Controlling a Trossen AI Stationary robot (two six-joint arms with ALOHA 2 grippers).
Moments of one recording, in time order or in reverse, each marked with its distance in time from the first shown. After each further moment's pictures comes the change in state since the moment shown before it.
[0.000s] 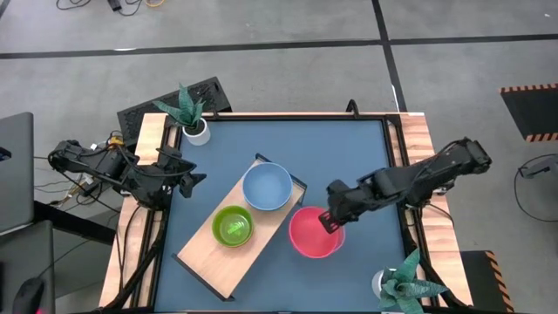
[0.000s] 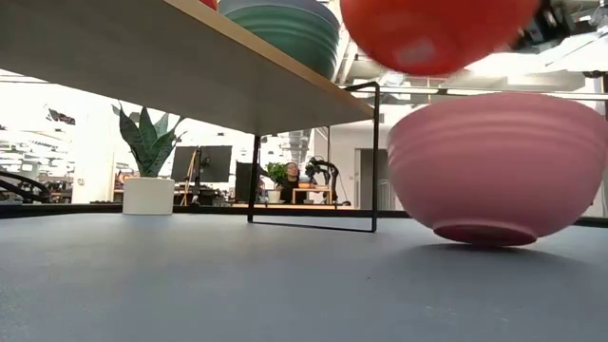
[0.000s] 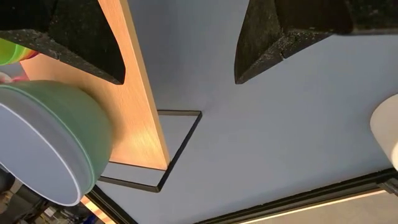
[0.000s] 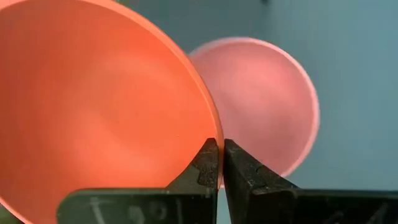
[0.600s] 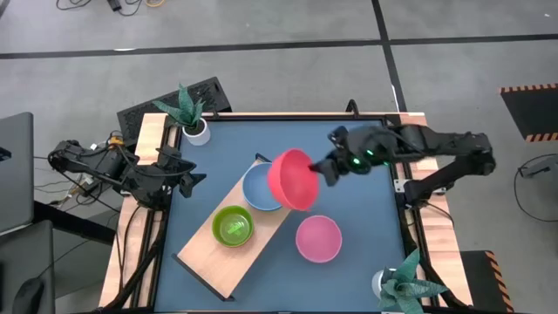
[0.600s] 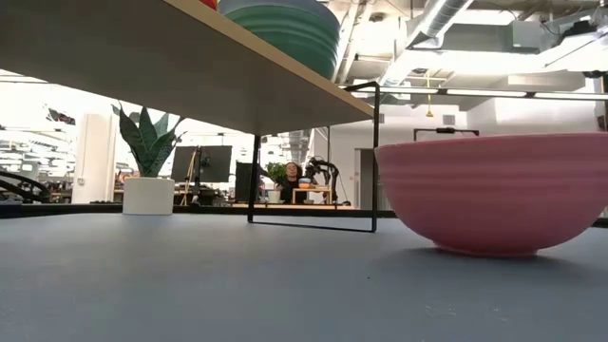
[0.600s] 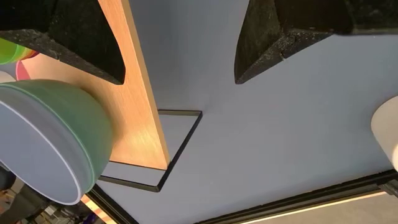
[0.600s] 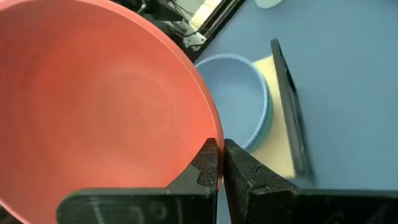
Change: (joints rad) left arm 0.000 0.000 0.000 0.000 0.000 -0.007; right arm -0.249 -0.033 0.372 0.076 0.114 -0.412
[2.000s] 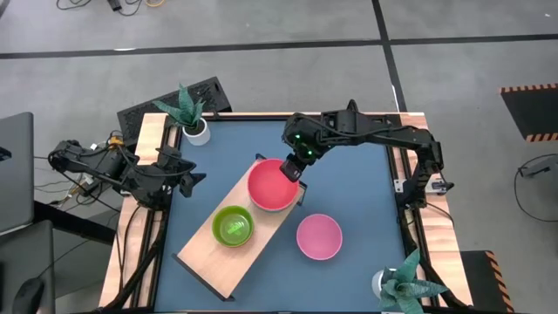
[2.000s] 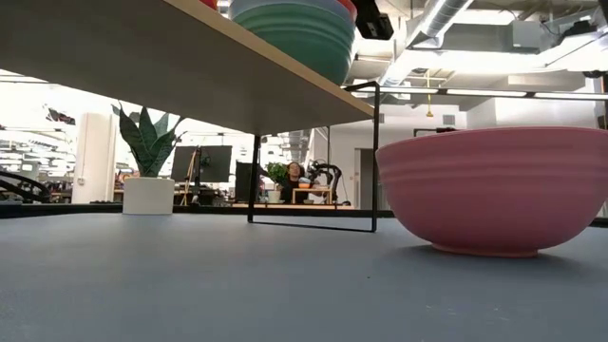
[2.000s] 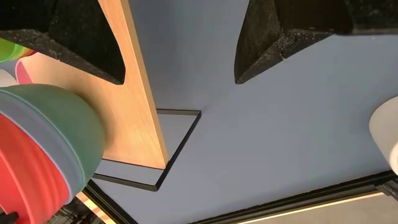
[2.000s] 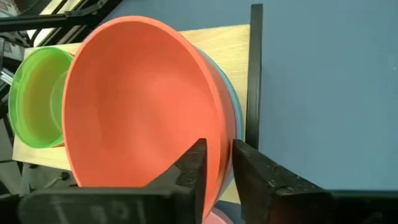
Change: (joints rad) left arm 0.000 0.000 0.000 -0.004 -0.005 -0.008; right arm -0.186 0.456 0.386 -0.313 -0.218 -0.349
